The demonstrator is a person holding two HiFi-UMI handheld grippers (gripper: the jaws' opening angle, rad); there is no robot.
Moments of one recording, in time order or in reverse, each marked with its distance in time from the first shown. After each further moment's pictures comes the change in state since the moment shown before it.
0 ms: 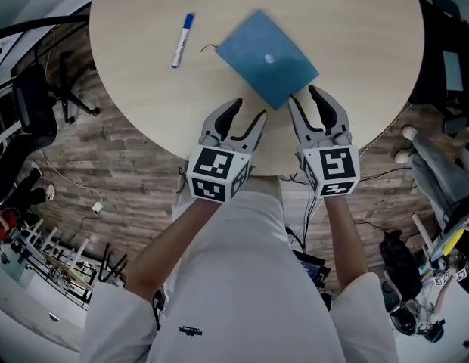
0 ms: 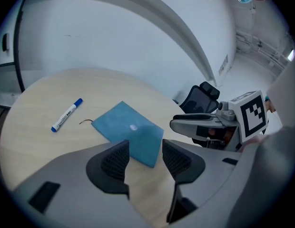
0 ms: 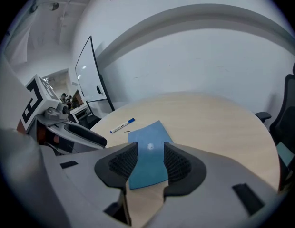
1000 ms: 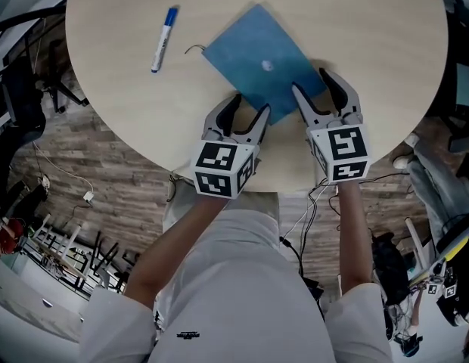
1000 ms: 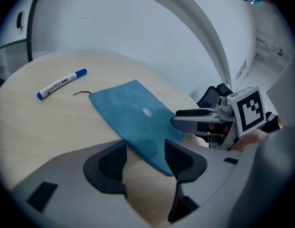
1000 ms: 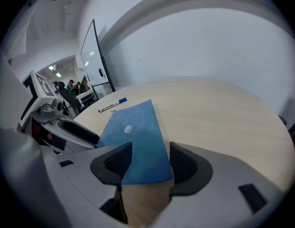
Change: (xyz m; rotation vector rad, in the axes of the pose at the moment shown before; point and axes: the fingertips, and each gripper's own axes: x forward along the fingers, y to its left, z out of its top) left arm 0.087 0.036 -0.039 -0.160 0.032 0.080; right arm 0.083 -0.060 -0.048 -0.109 0.150 0.079
